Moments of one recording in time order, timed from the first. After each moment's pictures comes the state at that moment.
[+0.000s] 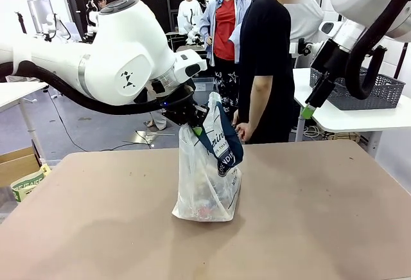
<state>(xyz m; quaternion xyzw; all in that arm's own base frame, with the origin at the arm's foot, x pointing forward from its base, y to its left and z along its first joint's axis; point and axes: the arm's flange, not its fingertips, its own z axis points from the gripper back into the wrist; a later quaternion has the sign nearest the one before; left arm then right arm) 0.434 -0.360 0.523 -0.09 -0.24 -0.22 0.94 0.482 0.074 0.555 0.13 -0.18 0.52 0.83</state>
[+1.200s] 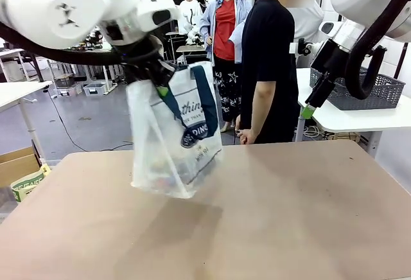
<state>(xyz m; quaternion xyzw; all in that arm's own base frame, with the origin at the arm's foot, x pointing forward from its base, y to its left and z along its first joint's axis) 0.368 -0.310 0.643 0.01 -0.31 -0.23 0.92 0.482 0.074 0.555 0.13 -0.18 0.52 0.83</state>
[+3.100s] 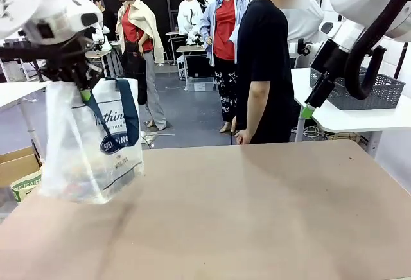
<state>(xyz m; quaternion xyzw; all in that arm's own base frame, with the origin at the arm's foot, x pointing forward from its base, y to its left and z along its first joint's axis) 0.403 -0.172 0.648 0.07 -0.24 -0.01 0.97 0.483 0.075 0.555 0.13 -0.18 0.52 0.83</state>
